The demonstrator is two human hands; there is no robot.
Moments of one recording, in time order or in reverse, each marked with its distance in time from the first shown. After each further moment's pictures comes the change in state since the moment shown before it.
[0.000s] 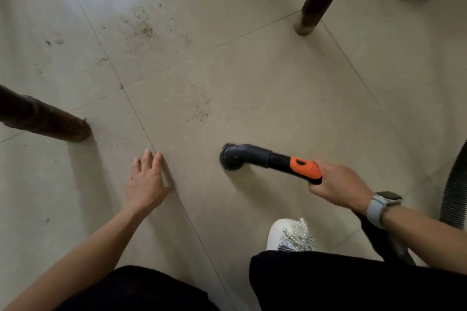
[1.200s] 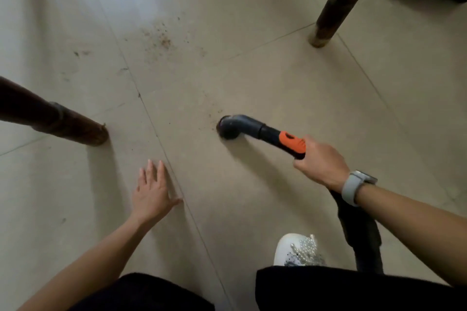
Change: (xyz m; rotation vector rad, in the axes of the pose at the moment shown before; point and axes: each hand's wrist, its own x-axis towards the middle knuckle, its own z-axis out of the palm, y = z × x) left_hand -0.005 -0.014 0.011 0.006 0.000 -0.028; right_hand 0.061 -0.048 -0.027 0.097 0.076 0.078
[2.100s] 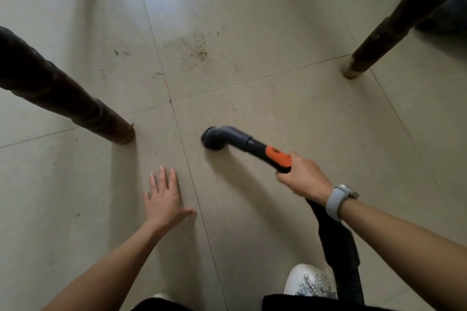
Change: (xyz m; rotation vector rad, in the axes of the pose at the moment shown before) left_hand 0.000 -0.010 -0.002 -0.138 -0.051 -0.079; right_hand 0.027 -0.076 0.011 0.128 -0.116 -0.049
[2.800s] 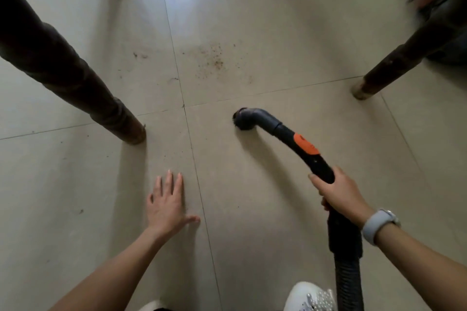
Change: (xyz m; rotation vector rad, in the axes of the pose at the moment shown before) left_hand -0.002 -0.008 0.002 0.041 0.076 0.028; right_hand -0.009 0.032 -0.023 0.467 0.114 0.088
